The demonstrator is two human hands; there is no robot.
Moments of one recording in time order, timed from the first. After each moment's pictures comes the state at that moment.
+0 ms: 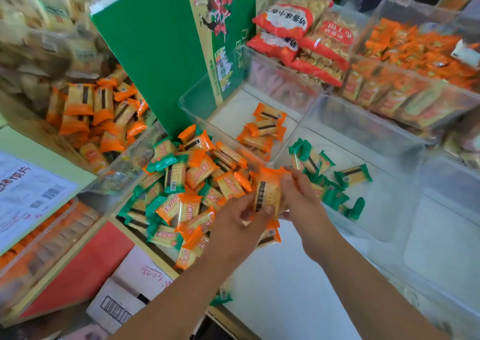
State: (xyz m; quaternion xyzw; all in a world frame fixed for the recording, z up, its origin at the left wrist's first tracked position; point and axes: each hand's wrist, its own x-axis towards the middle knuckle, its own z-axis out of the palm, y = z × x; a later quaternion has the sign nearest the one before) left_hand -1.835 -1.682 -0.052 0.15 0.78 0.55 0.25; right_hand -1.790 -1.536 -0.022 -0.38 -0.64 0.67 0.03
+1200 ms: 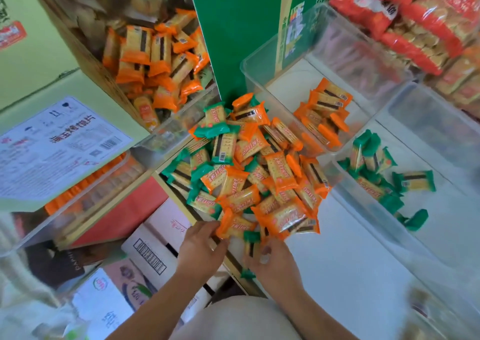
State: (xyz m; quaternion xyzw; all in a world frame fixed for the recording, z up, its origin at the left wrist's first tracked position) left_hand -1.814 -1.849 -0.165 0.03 0.93 0.32 0.20; right_hand -1.744 -1.666 -0.139 -0.33 -0.81 0.40 -0.26
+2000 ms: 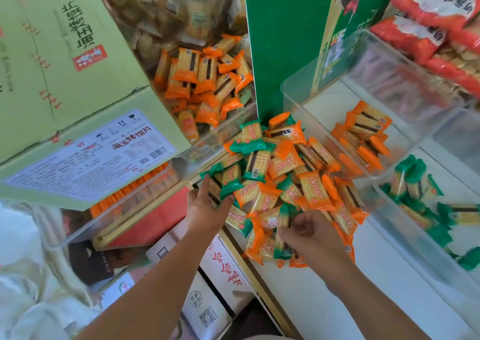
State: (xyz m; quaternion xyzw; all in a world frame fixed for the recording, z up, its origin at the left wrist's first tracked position) left_hand -1.927 -1.871 -0.155 -0.14 0.91 0.34 0.18; right_hand -1.824 -1.643 -0.070 -0.34 -0.70 0.60 -0.18
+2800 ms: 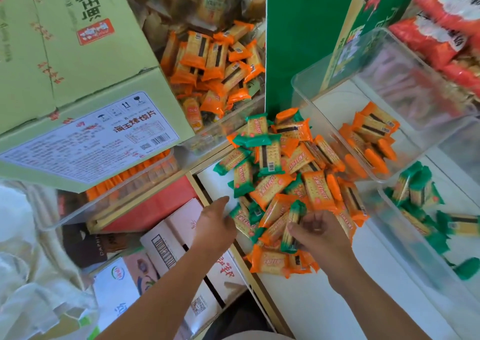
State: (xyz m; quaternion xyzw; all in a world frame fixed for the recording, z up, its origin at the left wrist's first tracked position) left_hand -1.880 -1.857 -0.146 -0.09 0.90 0.33 0.25; right_hand -1.824 -1.627 -0.092 -0.36 -0.69 0.61 -0.16
